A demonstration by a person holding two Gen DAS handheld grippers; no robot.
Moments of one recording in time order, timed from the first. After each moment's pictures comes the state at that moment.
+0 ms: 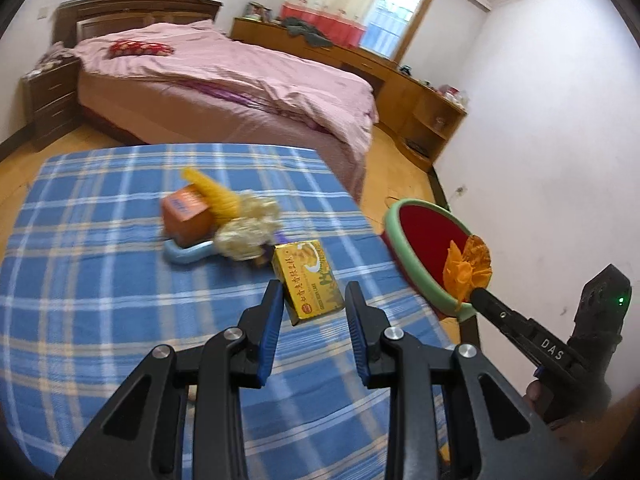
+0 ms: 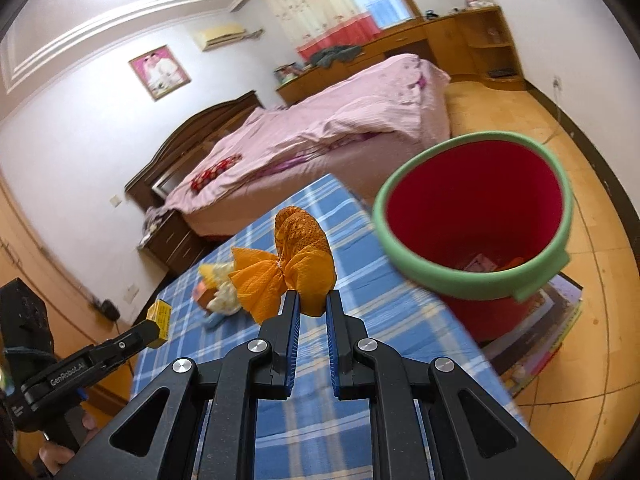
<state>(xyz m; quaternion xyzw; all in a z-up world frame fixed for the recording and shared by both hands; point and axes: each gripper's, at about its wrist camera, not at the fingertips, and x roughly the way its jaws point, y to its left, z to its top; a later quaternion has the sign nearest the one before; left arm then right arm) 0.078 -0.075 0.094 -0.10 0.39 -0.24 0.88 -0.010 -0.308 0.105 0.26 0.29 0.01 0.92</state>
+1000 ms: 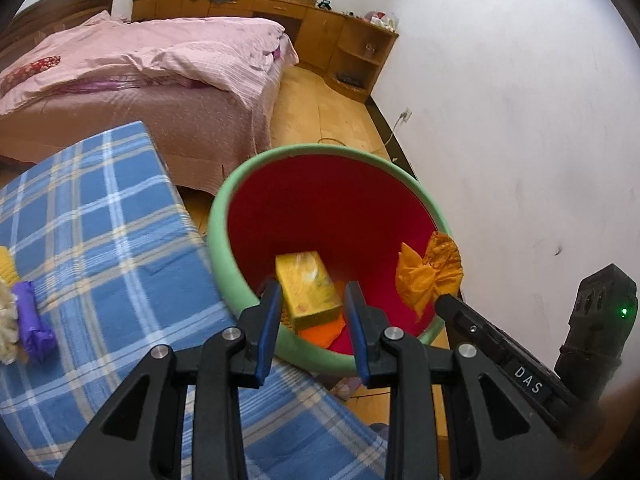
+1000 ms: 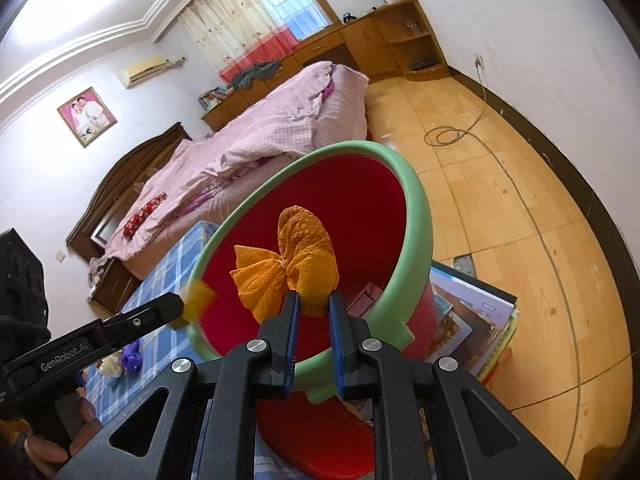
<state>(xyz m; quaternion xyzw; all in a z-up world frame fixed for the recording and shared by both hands) 0.134 -0.317 0.050 0.01 0.44 -0.36 0.83 -0.002 -0.451 0.047 0.31 0.29 -0.10 0.90</state>
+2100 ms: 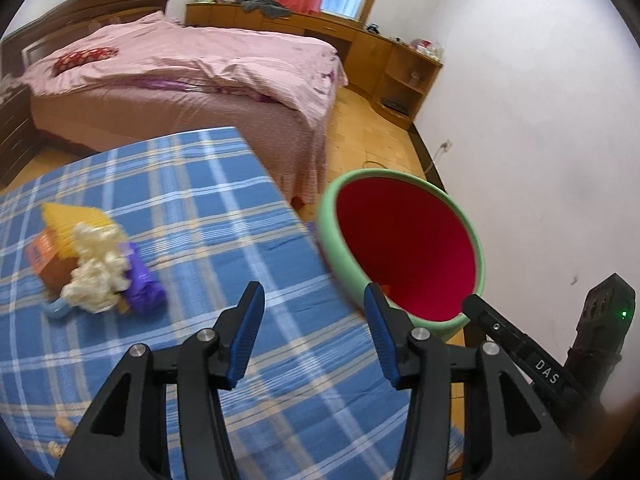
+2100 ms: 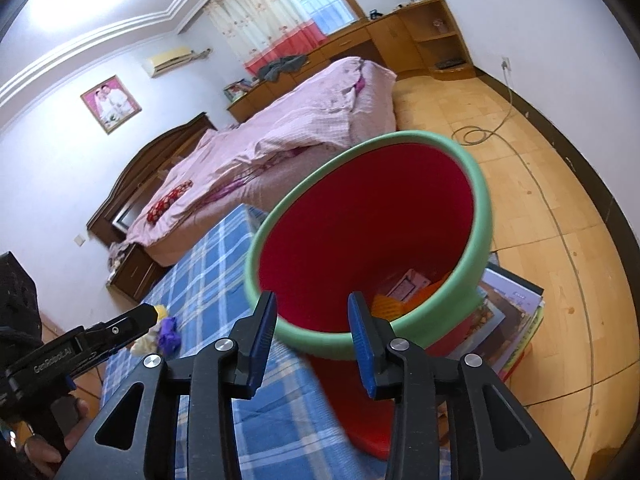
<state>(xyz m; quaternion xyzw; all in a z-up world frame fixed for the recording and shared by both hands) 0.123 -0.210 0.074 -0.03 0.42 -0.27 0.86 0.001 -0.403 0.066 0.30 0.29 -0.06 0.91</state>
